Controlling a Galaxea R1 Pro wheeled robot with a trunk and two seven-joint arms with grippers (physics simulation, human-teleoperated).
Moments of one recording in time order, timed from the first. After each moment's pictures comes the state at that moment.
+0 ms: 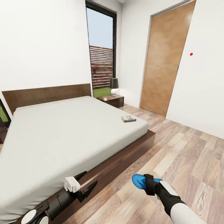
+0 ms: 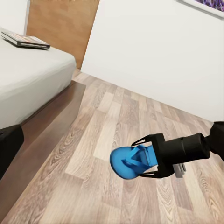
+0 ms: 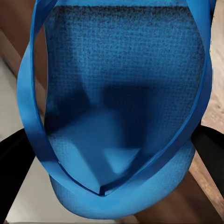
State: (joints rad) left arm 0.03 0.12 -0.07 -1.61 0.35 0.17 -0.68; right arm -0.61 0.00 -0.16 -0.42 -1.57 0.15 -0.29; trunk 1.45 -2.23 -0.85
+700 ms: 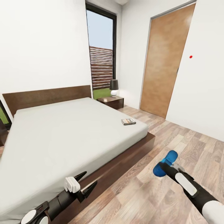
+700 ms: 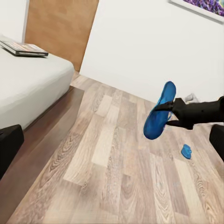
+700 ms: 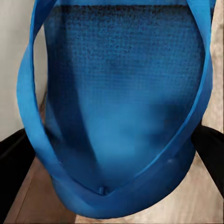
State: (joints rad) left arm 0.03 0.12 -0.07 -1.61 0.35 0.17 -0.69; right arm -0.60 -0.34 0.37 -0.68 -1.21 0.17 -0.18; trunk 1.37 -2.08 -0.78
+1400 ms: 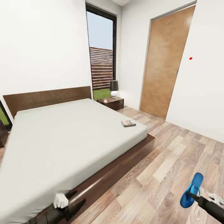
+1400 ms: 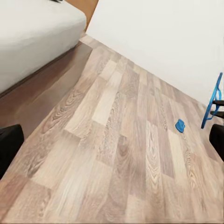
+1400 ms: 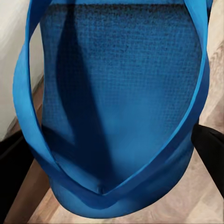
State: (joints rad) left arm 0.04 0.17 0.05 -1.30 0.36 0.12 -0.88; right arm -0.59 -0.54 0.37 0.07 -1.02 0.02 0.97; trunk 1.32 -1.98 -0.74
